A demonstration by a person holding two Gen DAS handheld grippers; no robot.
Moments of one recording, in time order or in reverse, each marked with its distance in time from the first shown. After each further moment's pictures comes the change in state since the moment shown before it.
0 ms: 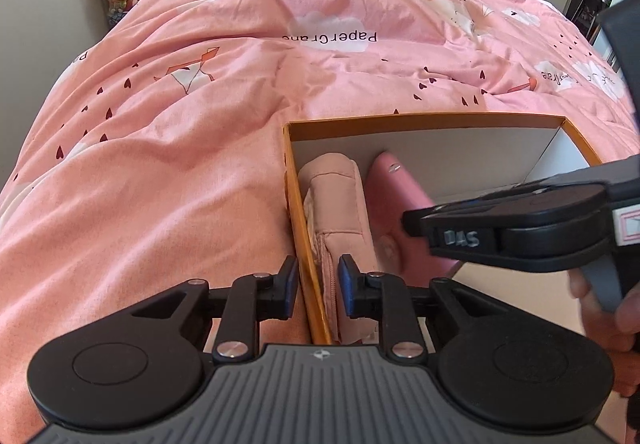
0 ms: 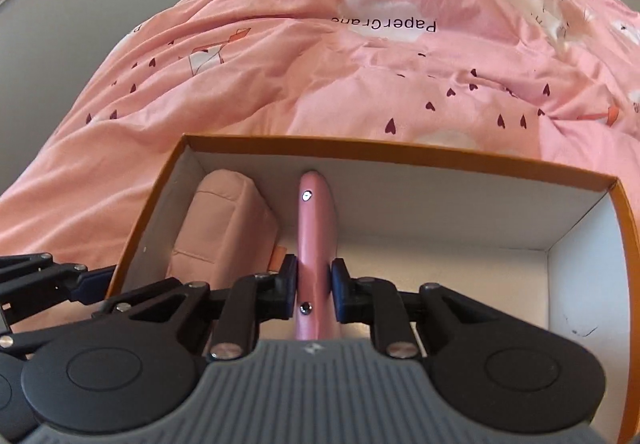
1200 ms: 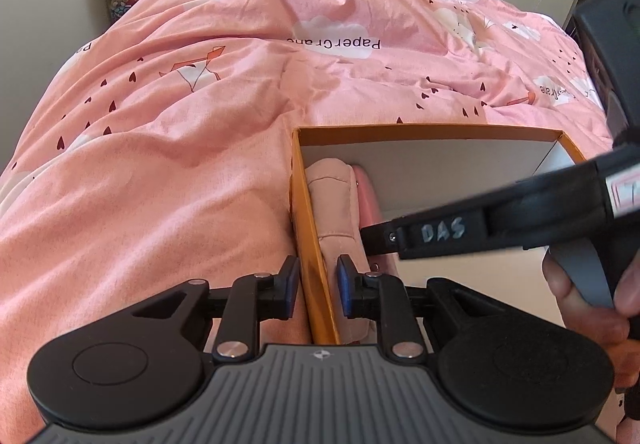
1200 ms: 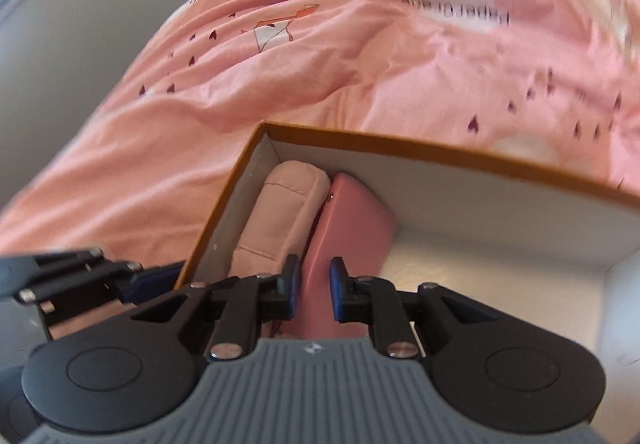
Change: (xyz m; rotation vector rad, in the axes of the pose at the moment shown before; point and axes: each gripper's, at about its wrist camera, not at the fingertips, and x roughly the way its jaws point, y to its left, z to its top) left arm -0.004 0.011 0.000 -0.041 -0.014 -0.033; right arm 0.015 0.006 0.011 0.040 0.086 0.203
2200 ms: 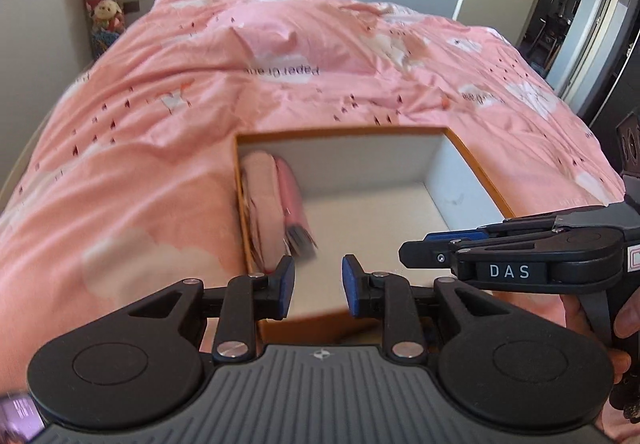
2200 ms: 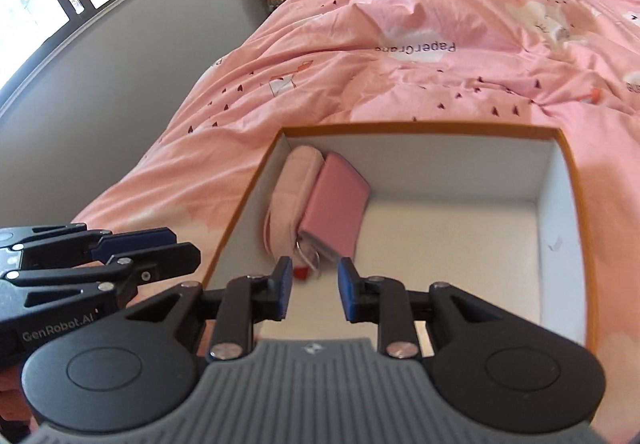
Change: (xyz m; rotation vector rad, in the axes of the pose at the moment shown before) left arm -0.124 -0.055 -0.047 0.041 -0.039 -0.090; right arm -0.147 -0.001 -0.117 -0.030 -0.182 -0.015
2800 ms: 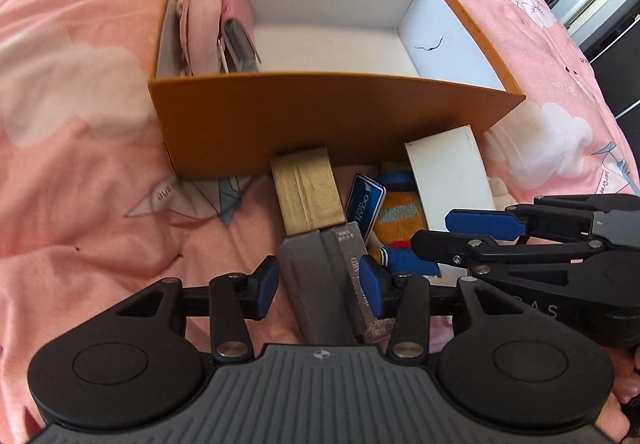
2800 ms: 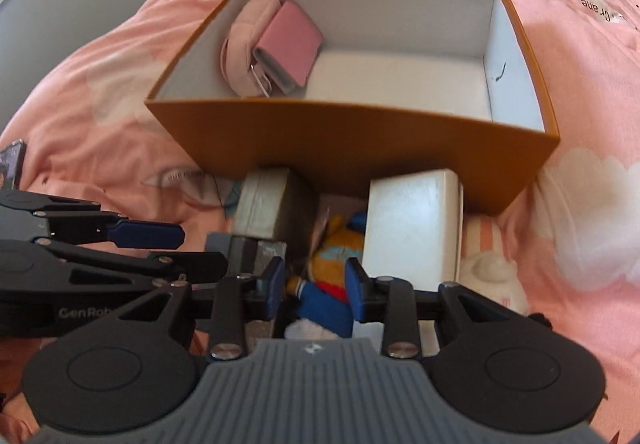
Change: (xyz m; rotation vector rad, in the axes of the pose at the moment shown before) left arm 0.055 -0.024 -0.081 -0.092 0.320 -0.099; right arm -0.005 -0.012 -0.106 -0.043 0.209 -0.142
